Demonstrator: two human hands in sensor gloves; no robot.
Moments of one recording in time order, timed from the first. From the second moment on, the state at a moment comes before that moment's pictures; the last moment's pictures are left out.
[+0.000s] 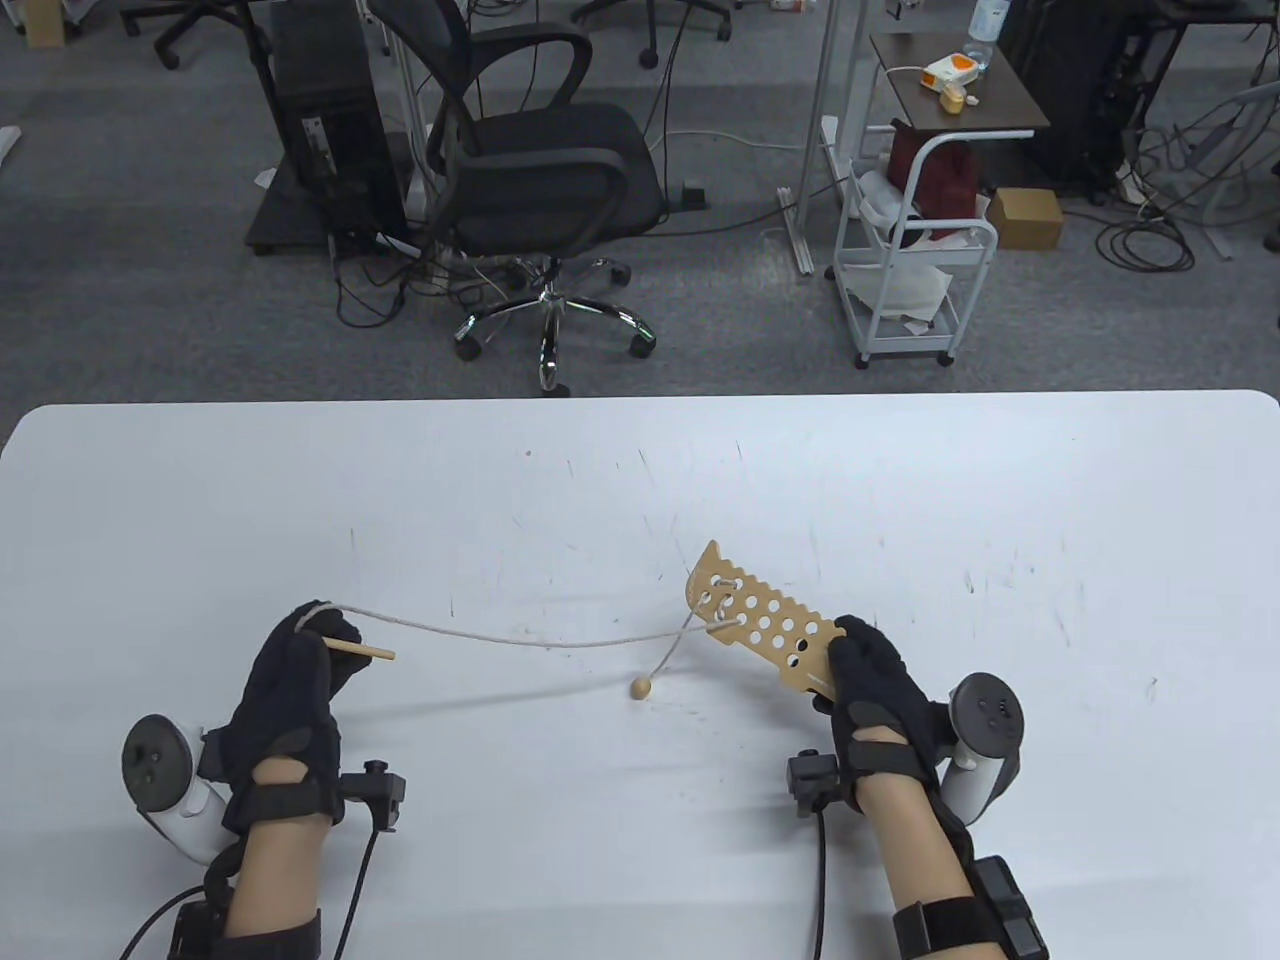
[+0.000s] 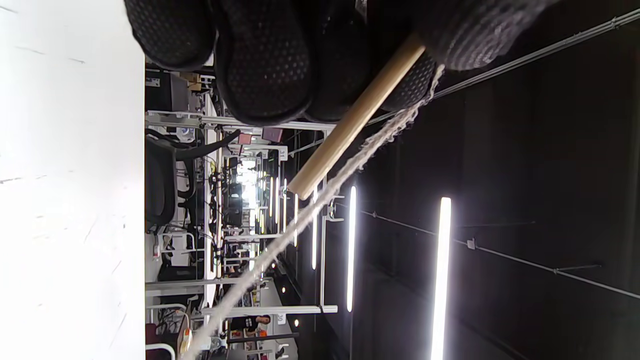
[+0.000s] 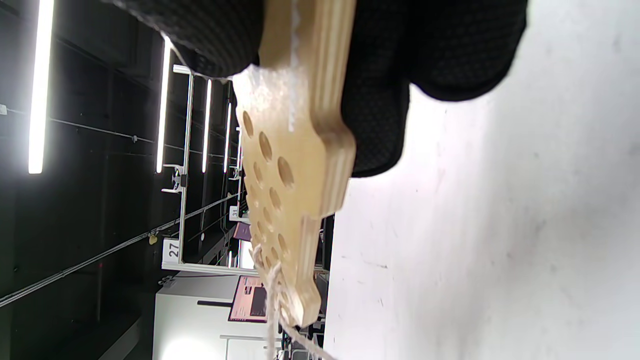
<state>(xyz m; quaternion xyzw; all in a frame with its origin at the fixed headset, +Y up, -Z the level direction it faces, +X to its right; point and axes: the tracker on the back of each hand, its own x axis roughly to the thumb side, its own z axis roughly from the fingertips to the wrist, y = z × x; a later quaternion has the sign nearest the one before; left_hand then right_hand) -0.350 -0.707 -0.296 0.16 0.01 0.71 0.68 0.208 -0.778 -0.331 -0.13 -0.08 0.70 0.70</state>
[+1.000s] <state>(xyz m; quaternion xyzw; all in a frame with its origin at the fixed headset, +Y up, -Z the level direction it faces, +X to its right) -0.342 -0.702 -0.296 0.17 -0.01 0.71 0.68 0.205 -0.773 -0.331 -0.12 -0.10 0.72 0.67</state>
